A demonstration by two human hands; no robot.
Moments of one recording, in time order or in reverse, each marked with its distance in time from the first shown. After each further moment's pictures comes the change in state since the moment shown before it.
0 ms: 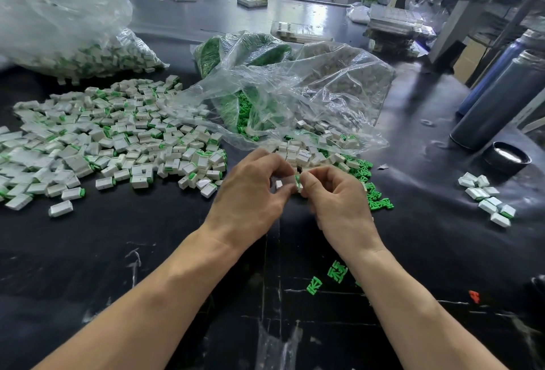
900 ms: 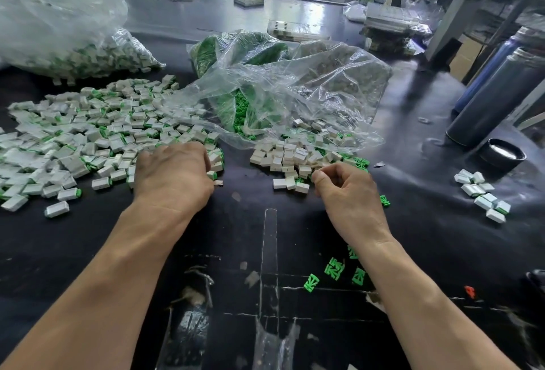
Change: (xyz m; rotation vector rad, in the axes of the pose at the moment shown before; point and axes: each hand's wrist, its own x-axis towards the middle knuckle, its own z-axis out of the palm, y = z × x) left_hand 0.024 -0.023 -0.064 0.813 -0.147 -0.464; right_hand 0.009 -0.001 -0.019 -0.351 0.102 0.027
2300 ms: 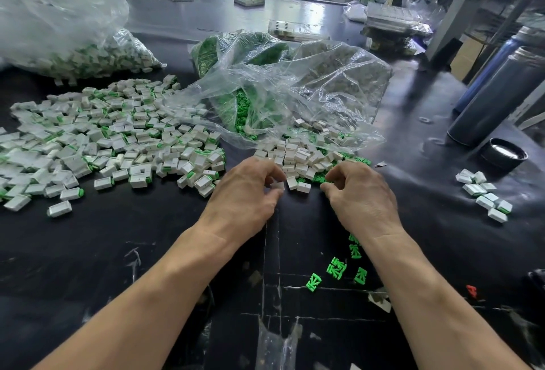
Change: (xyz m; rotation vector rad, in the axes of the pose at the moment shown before) left_hand -0.029 0.045 0.040 -0.662 -0.005 0.396; right_hand 0.009 -0.007 -0.013 -0.536 -0.024 0.002
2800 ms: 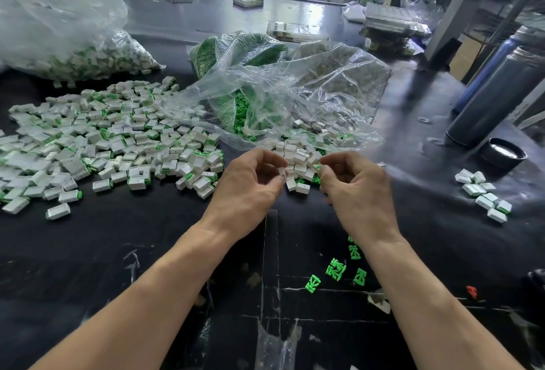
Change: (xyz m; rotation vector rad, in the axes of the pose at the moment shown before) left_hand 0.005 0.000 0.004 -0.489 0.041 -0.029; right_hand -0.009 -0.003 0.006 0.694 0.106 -0.044
